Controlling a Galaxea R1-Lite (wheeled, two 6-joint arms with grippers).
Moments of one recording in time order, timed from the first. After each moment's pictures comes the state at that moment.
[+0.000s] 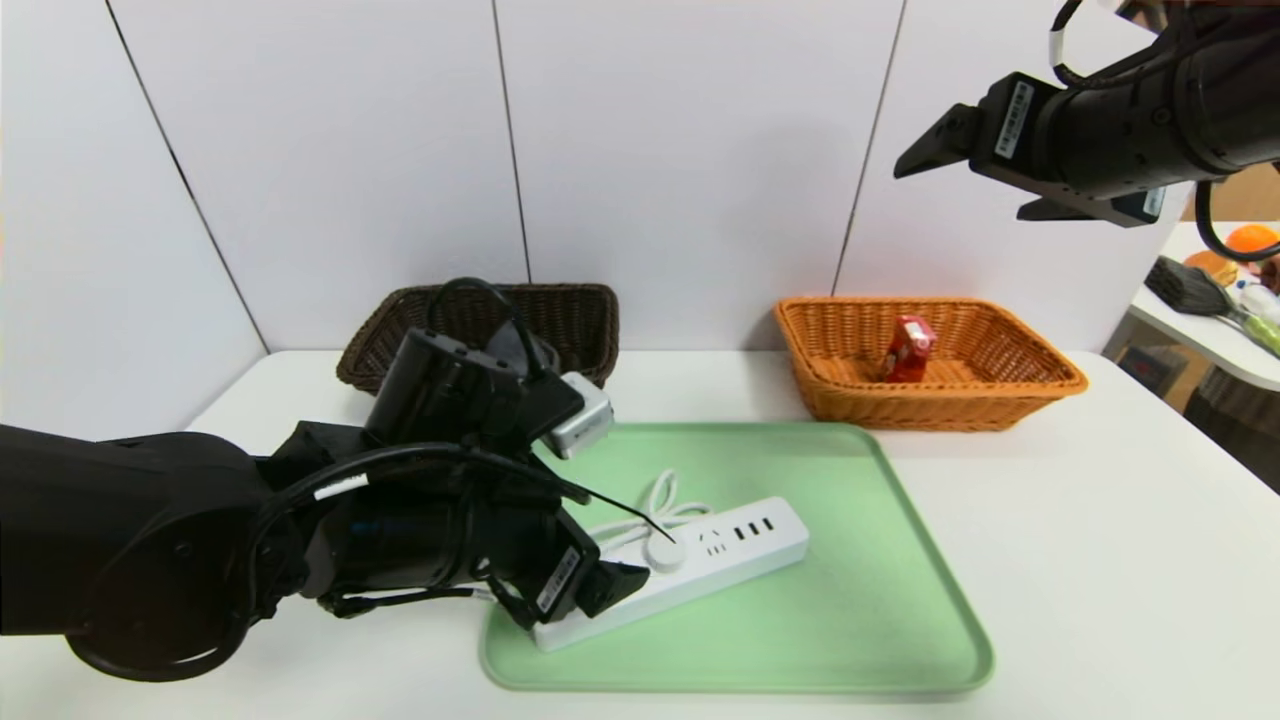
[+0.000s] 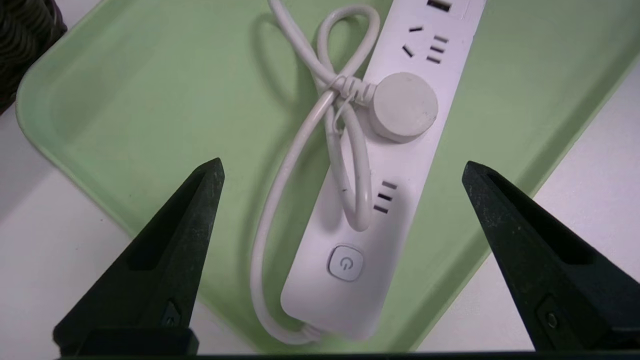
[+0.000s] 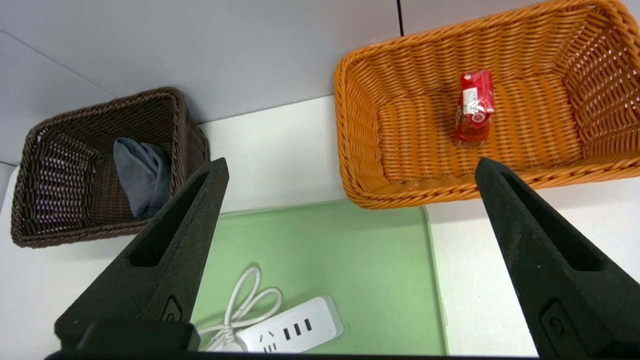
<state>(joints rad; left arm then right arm) -0.70 1.68 -0.88 -0.17 -0.12 0.11 0.41 1.70 -1.92 0.69 -0.27 0.47</state>
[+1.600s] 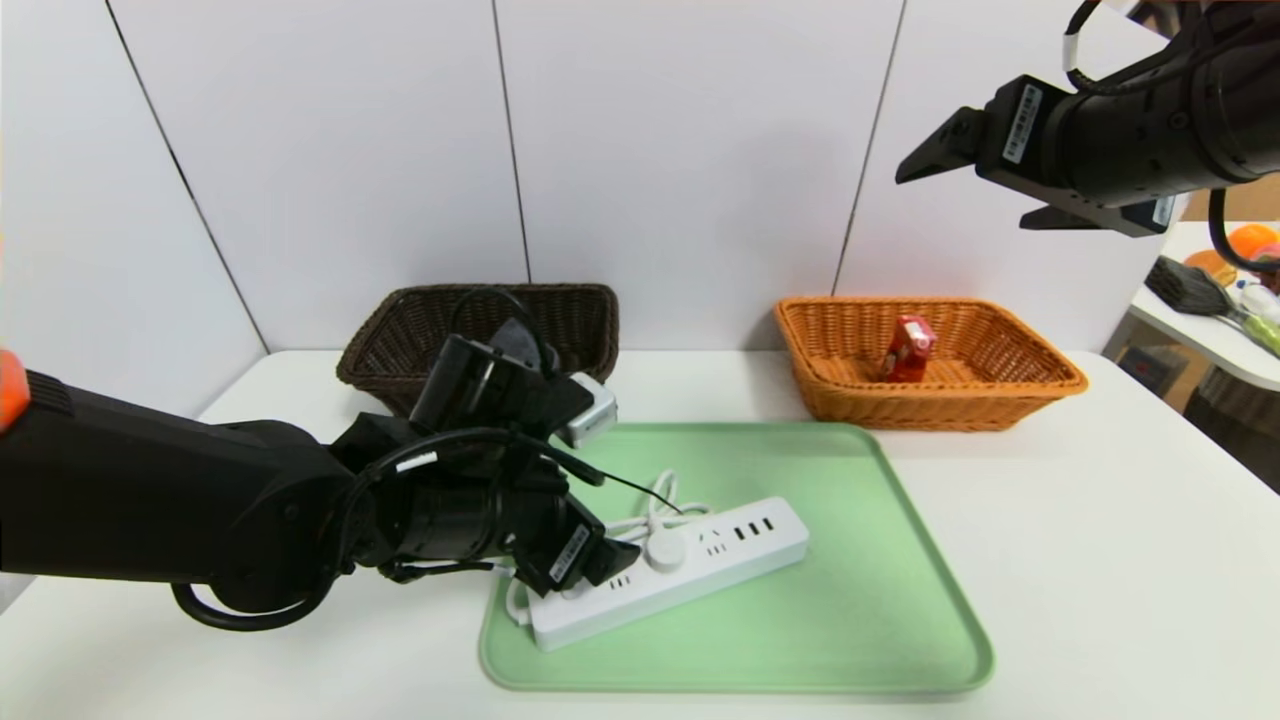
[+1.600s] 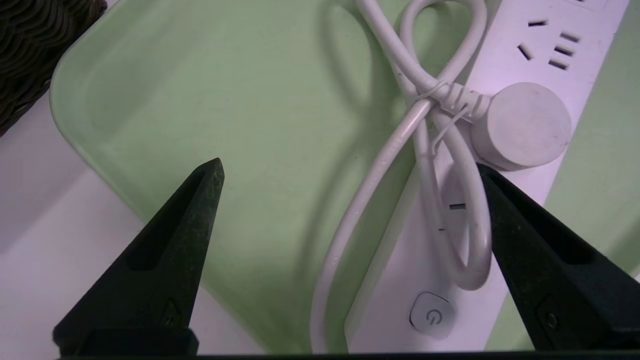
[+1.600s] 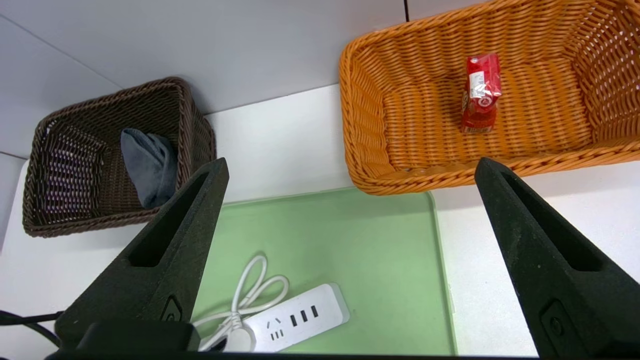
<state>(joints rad) -0.65 1.80 -0.93 -0.19 -0.07 0.14 0.43 1.67 -1.88 0.69 -0.27 0.50</state>
